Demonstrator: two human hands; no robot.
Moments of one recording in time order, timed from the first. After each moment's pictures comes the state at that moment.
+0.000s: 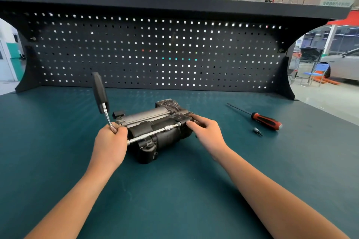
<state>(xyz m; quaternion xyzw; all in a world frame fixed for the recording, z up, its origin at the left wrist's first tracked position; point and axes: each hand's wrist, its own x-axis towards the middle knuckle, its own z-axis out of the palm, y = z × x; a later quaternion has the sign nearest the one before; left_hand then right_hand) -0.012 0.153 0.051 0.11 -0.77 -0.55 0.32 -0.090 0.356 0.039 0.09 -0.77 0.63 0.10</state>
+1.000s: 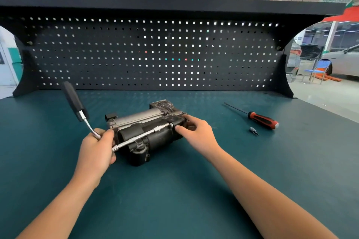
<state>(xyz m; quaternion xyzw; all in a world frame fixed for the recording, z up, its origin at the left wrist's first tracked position) -0.011 0.147 0.042 0.14 -0.72 -0.61 0.30 -0.084 0.357 0.044 0.14 -0.81 0.56 0.11</state>
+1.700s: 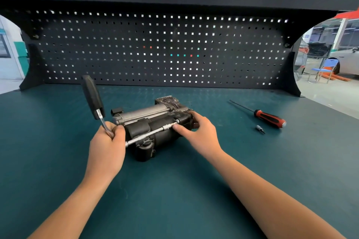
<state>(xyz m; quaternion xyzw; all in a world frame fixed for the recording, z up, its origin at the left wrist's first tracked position) -0.001 0.158 0.041 0.11 -0.76 -0.53 0.36 -0.081 0.348 0.034 0.14 -0.83 0.51 0.16</state>
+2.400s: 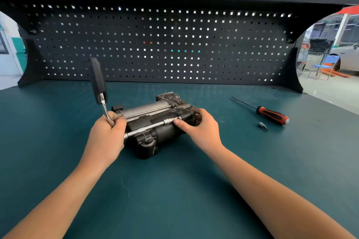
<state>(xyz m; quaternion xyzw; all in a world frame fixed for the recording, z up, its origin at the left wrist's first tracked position) -0.015 0.145 0.050 0.07 -0.77 -0.55 0.30 -0.083 0.342 0.036 0.10 -0.83 0.53 0.16</state>
